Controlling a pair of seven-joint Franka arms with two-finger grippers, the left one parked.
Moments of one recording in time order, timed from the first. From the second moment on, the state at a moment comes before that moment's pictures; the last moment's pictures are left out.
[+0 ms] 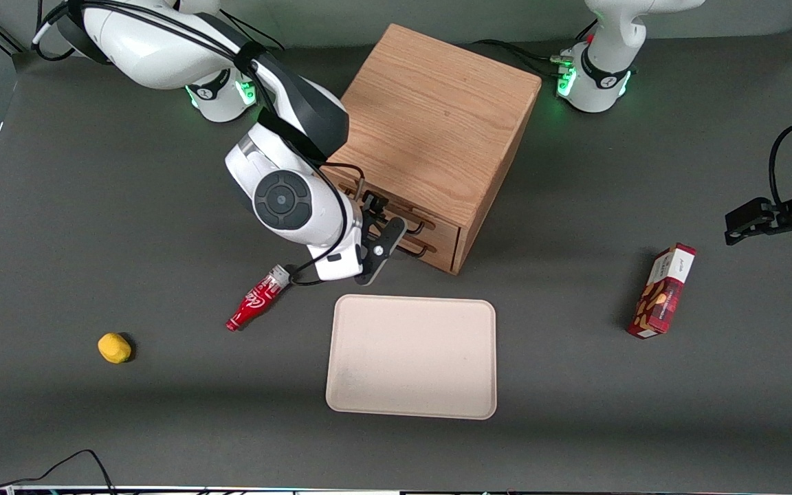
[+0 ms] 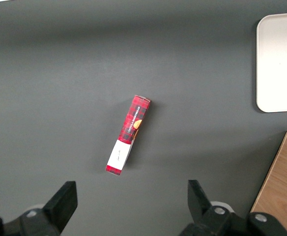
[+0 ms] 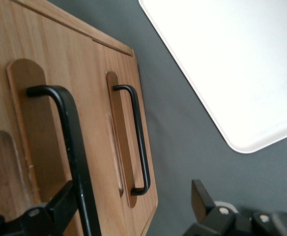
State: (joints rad) arm 0.24 0.67 0.53 -1.24 -0.04 1.76 -0.22
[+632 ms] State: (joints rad) arm 0.22 0.69 0.47 -1.22 -0.06 1.79 -0.36
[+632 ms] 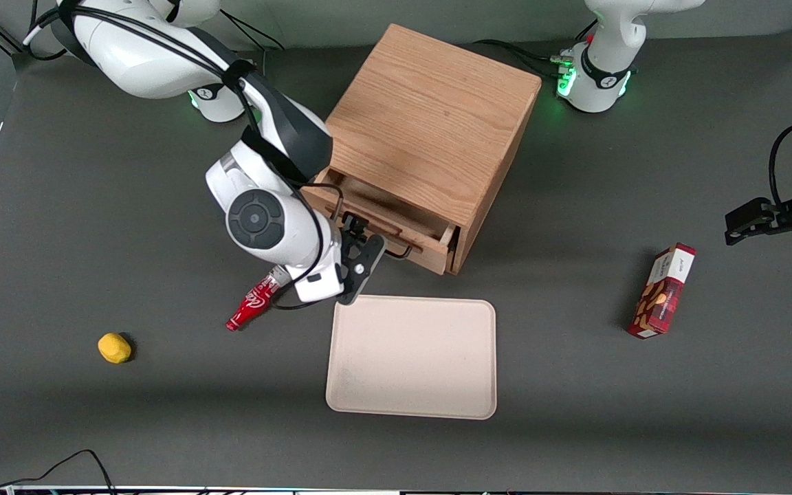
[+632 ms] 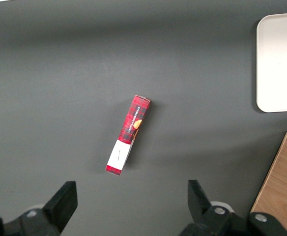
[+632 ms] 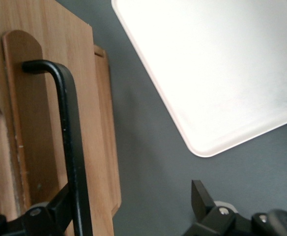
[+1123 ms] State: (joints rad) arm 0.22 0.74 0.39 -1.13 -0.06 1.91 -0.41
